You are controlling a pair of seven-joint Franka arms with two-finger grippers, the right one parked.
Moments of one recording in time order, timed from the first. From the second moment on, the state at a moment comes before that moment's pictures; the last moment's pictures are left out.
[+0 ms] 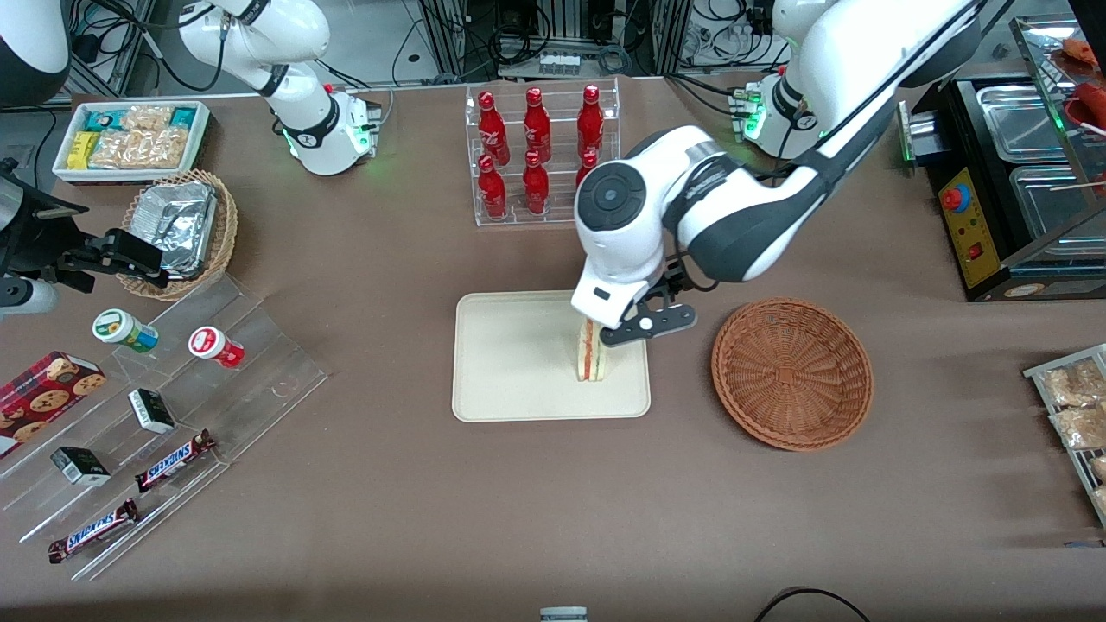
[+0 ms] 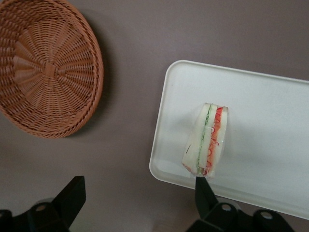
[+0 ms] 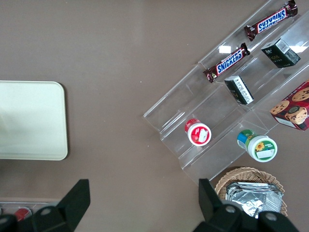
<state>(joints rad) 0.00 0.70 -1.00 -1.31 0.61 1.52 -1.17</state>
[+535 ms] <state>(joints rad) 0.02 0.63 -0.92 -1.21 0.53 1.44 -1.09</state>
